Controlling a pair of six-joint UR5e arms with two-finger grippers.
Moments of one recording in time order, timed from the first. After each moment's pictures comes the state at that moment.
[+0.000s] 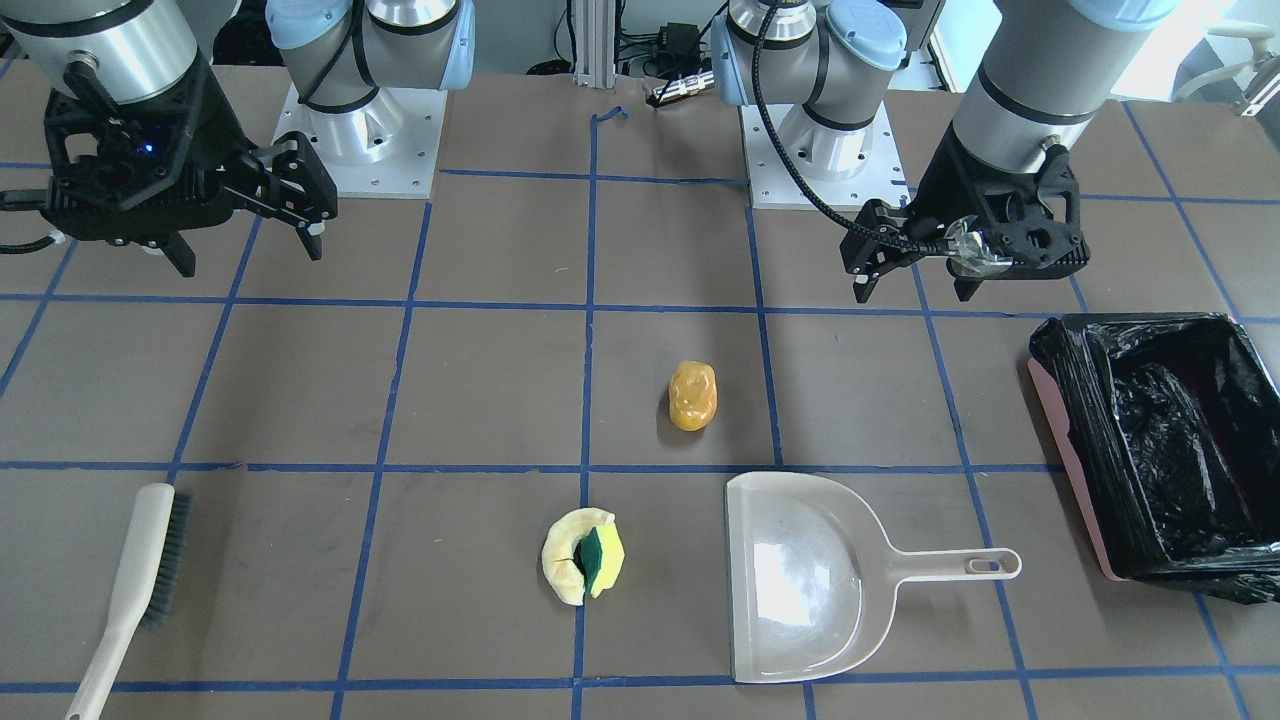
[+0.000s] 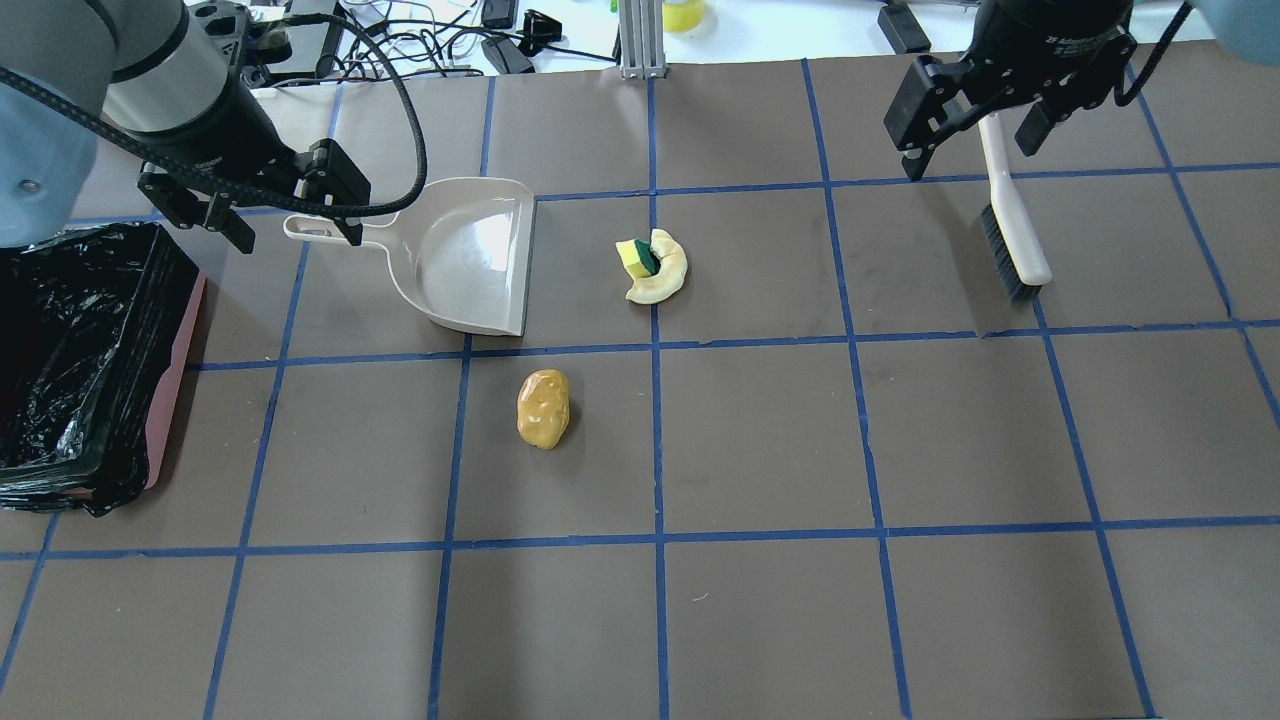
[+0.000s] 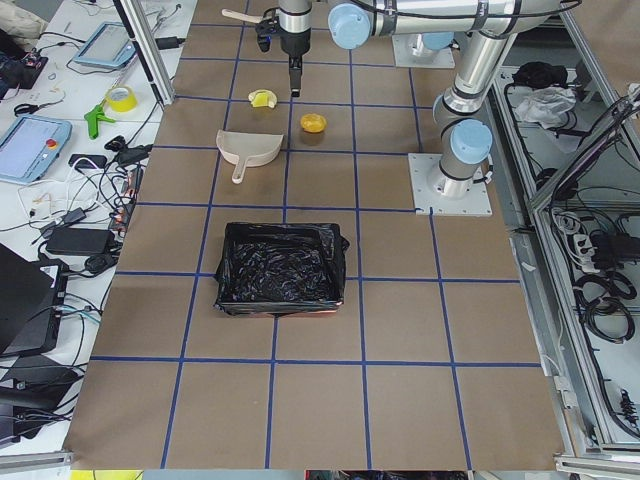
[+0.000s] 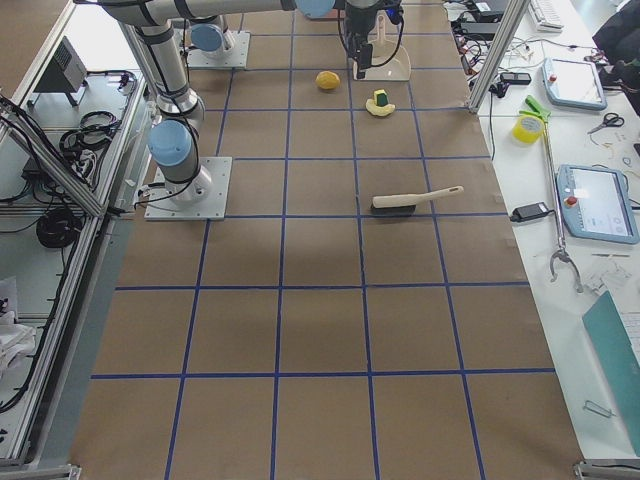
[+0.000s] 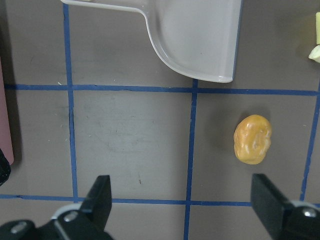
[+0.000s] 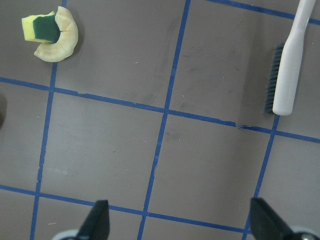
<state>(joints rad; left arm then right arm) -1.49 -1.58 -1.61 -1.50 1.58 0.04 1.55 -1.51 1.41 -1.50 -1.58 -0.22</state>
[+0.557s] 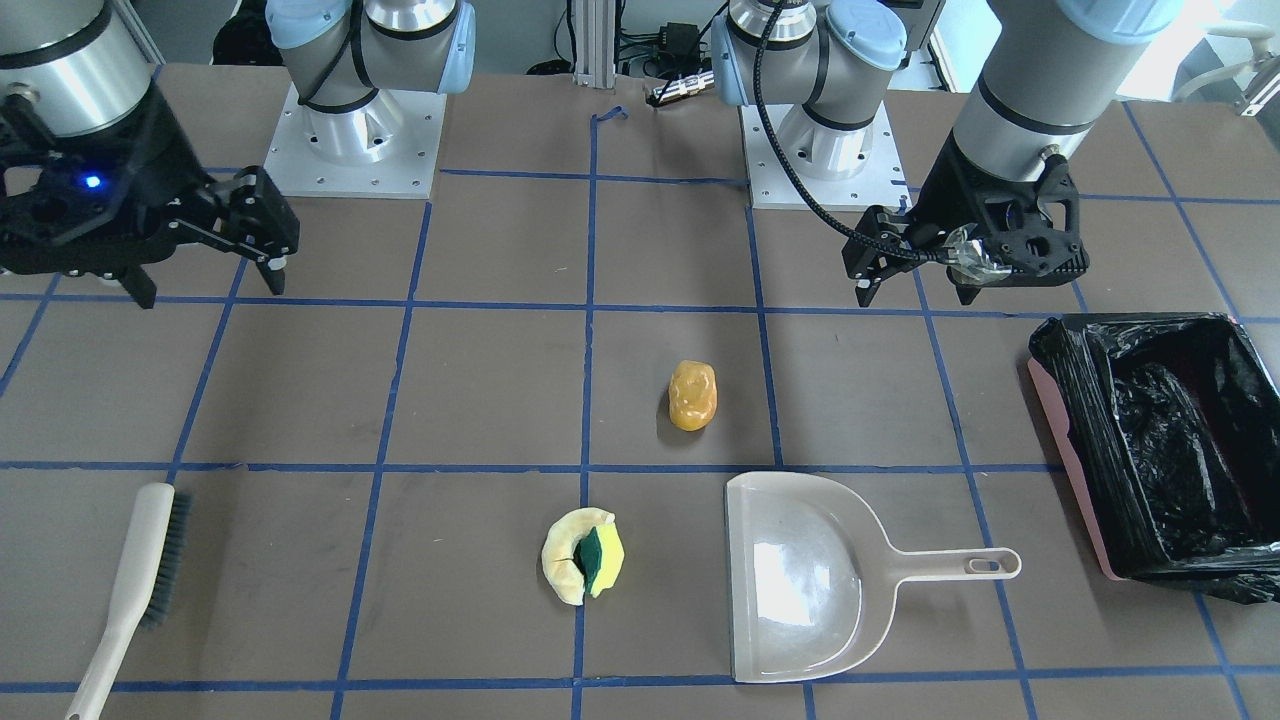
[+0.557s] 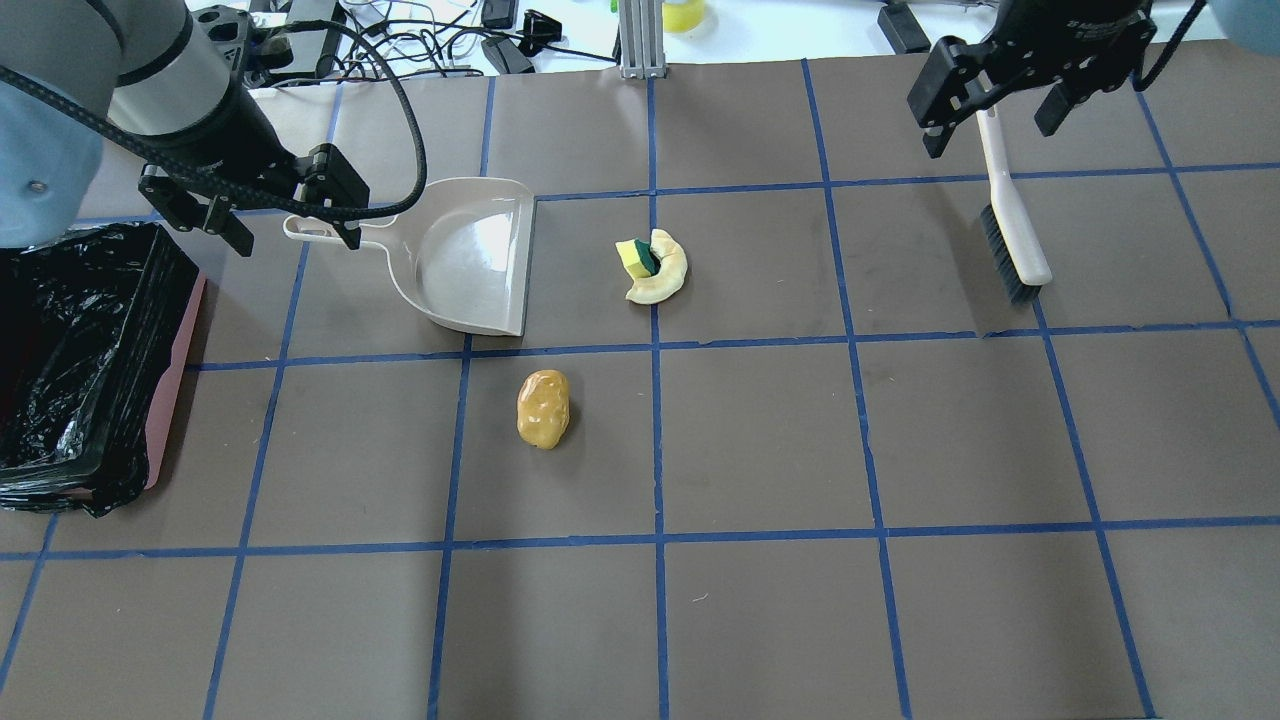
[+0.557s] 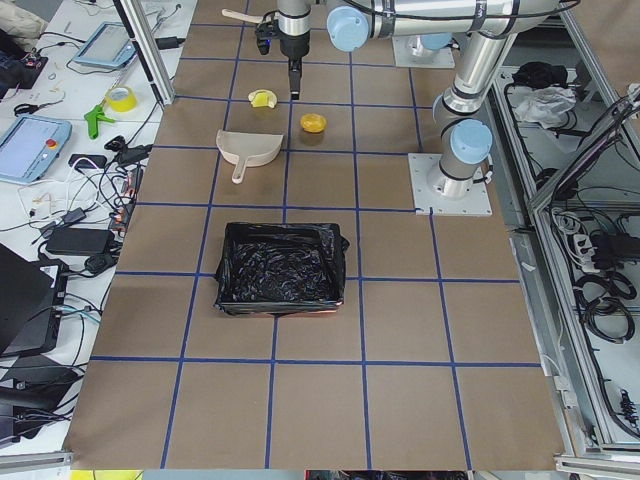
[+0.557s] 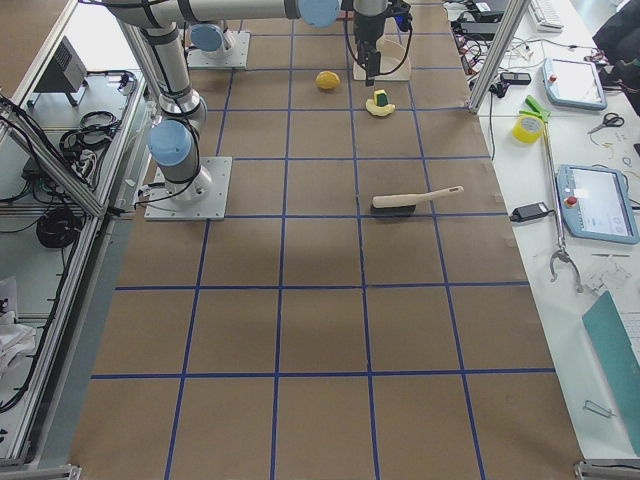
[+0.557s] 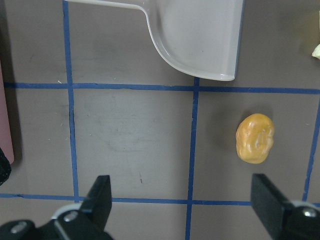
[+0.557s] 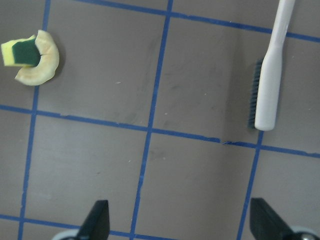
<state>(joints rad) -1.49 -1.59 -1.61 -1.49 1.59 0.05 1.47 -1.46 1.41 -1.60 -1.57 -0.24</state>
